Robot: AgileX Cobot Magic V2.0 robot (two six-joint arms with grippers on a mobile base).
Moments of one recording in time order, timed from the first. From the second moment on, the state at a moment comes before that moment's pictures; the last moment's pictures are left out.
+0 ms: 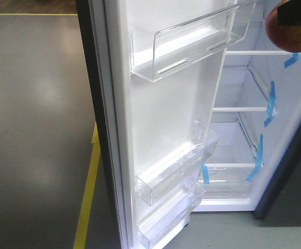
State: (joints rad) left arm -0.03 -0.01 0.03 0.26 0.24 -0.40; right arm -0.14 1.29 -1.70 0.72 1.28 -0.59
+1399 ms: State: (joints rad) left arm -0.03 -0.01 0.03 0.26 0.24 -0.40; right arm -0.14 1.29 -1.70 0.72 1.28 -0.59
